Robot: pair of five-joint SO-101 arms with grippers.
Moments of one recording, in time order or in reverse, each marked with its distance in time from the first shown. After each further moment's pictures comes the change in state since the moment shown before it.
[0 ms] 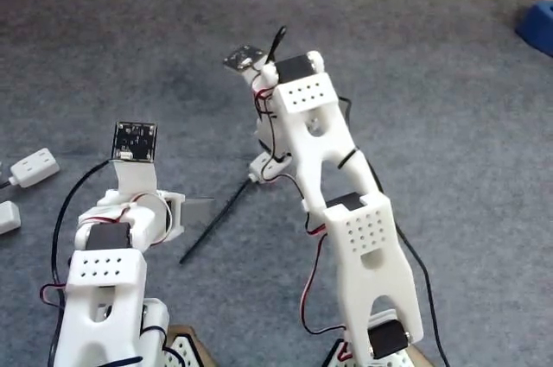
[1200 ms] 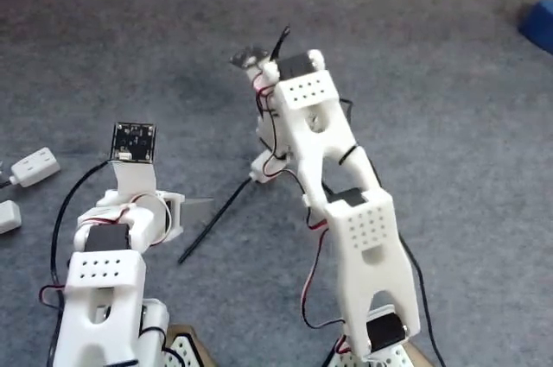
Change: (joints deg) left arm 0.0 0.1 0.0 0.0 0.0; right arm -0.4 -13.1 2.6 0.4 -3.3
